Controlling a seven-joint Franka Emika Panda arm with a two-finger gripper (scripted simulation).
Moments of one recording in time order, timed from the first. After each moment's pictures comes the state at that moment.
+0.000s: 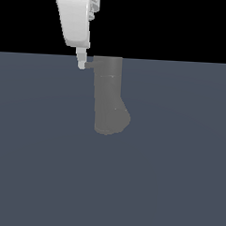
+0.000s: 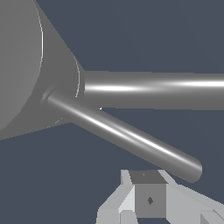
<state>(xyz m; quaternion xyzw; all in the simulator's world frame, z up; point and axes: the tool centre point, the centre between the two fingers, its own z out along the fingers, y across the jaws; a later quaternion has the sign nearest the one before) -0.073 0.084 0.270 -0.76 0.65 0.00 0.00</state>
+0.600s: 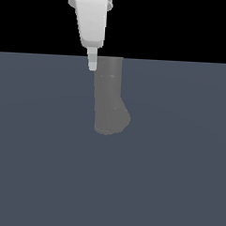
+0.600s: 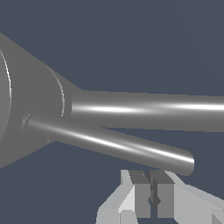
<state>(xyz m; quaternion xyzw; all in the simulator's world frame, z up) -0.084 0.057 0.270 -0.77 0.64 0.00 0.00</state>
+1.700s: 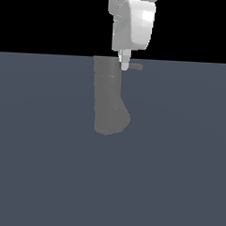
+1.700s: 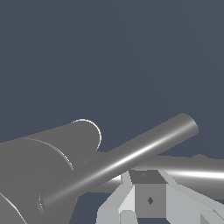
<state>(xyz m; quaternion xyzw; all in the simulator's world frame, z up) -0.055 -0.021 0.270 -0.78 0.63 0.00 0.00</state>
